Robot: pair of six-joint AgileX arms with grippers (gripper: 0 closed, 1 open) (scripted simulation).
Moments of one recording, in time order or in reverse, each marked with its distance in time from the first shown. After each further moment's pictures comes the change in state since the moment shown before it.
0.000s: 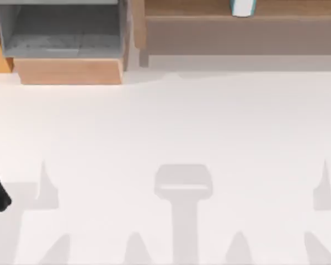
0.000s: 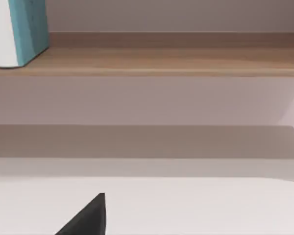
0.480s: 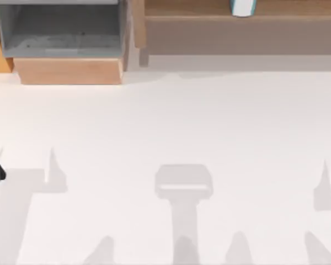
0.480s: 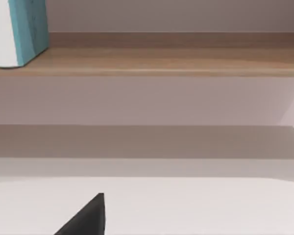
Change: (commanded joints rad) left arm -0.093 0.191 0.180 0.057 -0.070 -0.002; right arm 0.000 0.000 0.000 0.000 0.000 0.000
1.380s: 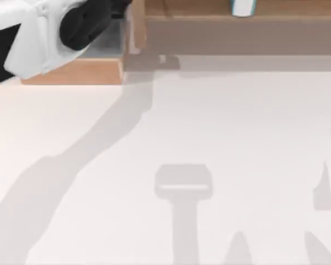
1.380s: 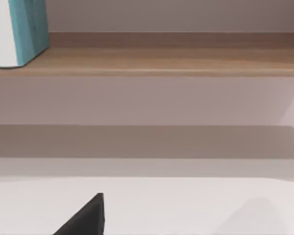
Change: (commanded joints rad) left arm -0.534 1.489 1.220 0.291 -0.483 0.009; right arm 0.000 0.000 0.000 0.000 0.000 0.000
